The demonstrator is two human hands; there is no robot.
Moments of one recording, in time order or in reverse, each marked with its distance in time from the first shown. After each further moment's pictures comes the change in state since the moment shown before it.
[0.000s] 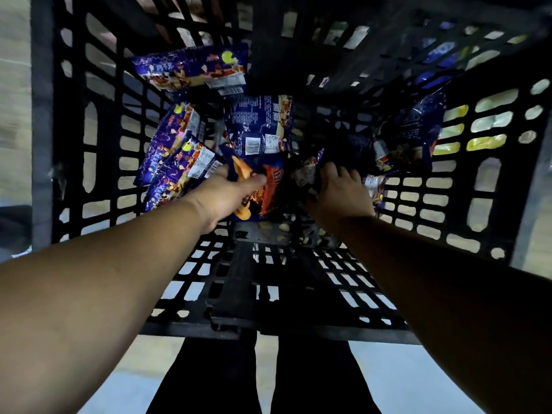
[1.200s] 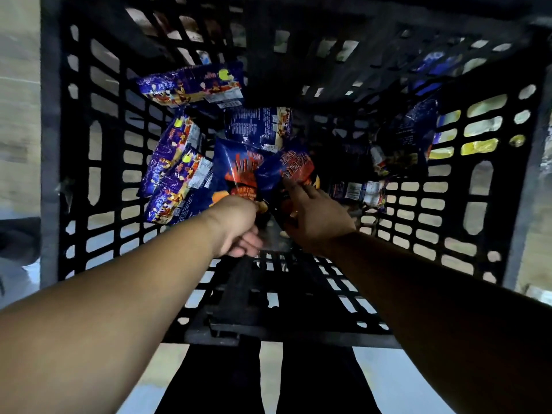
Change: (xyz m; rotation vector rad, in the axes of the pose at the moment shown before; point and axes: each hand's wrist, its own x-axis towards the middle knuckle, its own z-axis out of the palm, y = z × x) left_hand -0.026 0.012 0.022 0.125 -0.077 -0.328; right_hand -0.010 -0.010 0.011 0.025 -0.123 -0.301
